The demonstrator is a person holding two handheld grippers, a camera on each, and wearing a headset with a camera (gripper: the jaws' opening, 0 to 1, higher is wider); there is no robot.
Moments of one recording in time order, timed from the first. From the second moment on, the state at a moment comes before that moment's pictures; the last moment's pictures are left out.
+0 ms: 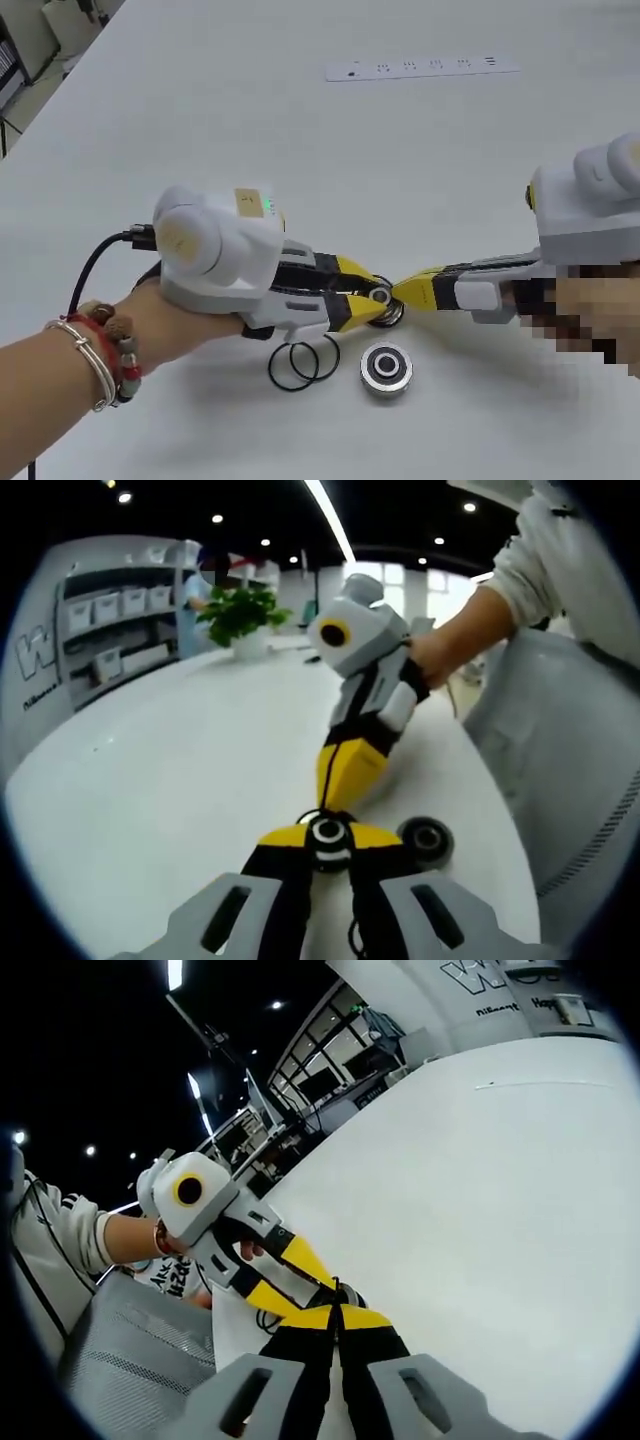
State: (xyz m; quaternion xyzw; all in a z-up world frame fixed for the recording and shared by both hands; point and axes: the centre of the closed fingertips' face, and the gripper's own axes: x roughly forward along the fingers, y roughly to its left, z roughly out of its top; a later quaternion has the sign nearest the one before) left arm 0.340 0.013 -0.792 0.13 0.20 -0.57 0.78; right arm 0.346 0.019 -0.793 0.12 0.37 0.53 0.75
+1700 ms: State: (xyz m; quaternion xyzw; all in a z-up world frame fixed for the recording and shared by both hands) left arm 0.305 0.075 -0.710 0.15 0.15 -0.51 0.83; right arm 0.325 0.013 -0.744 0.08 0.34 0.54 0.77
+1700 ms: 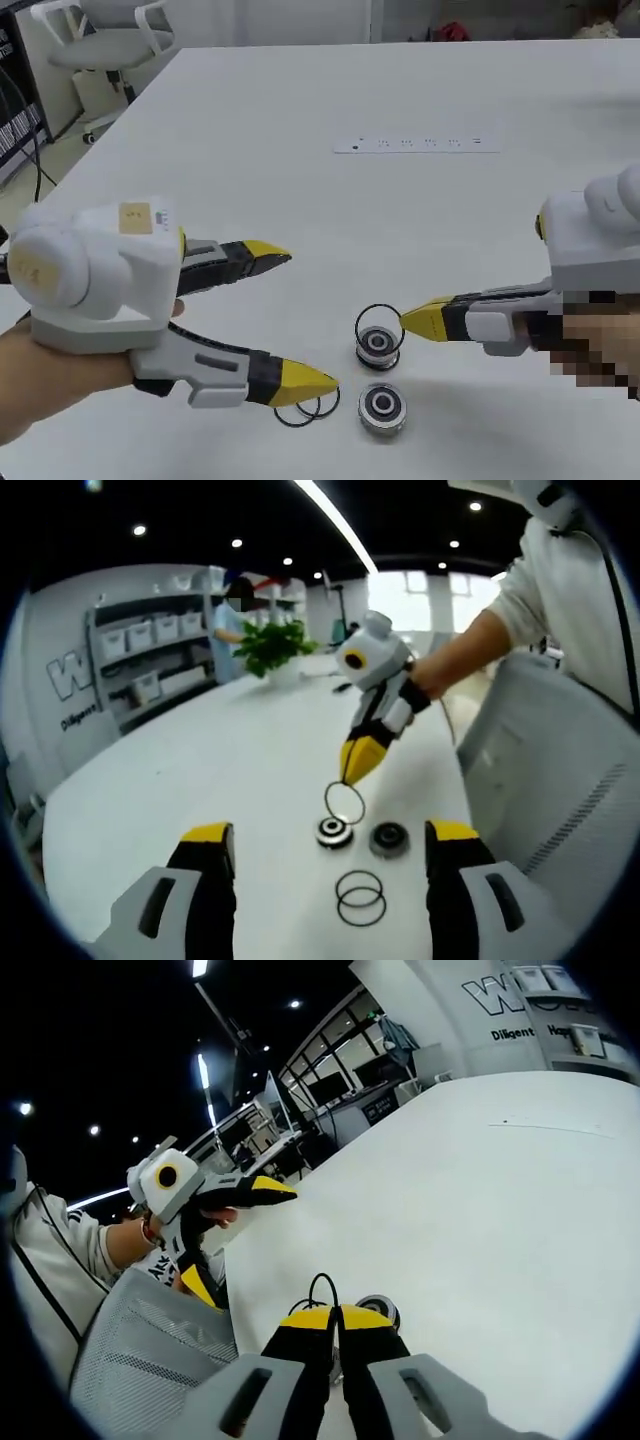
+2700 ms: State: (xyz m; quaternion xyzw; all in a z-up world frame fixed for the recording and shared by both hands) left arm 0.264 0.121 -0.714 0.12 0.16 -0.46 0.87; right arm 0.304 0.040 -0.746 0.07 0.35 0.56 0.74
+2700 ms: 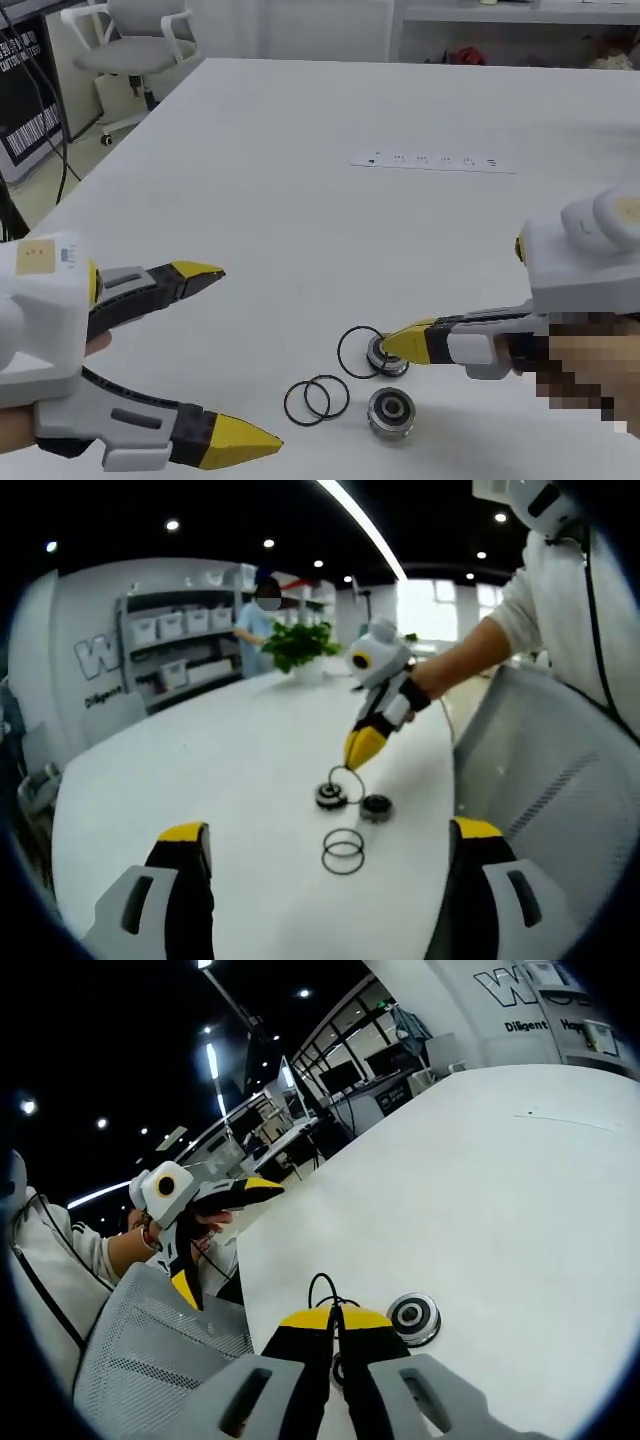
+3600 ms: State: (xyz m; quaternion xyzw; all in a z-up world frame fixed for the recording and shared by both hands) left arm 0.262 0.139 -0.732 0.09 0.19 -0.43 0.88; right arm 0.299 0.056 -0.786 0.04 0.42 0.57 0.71
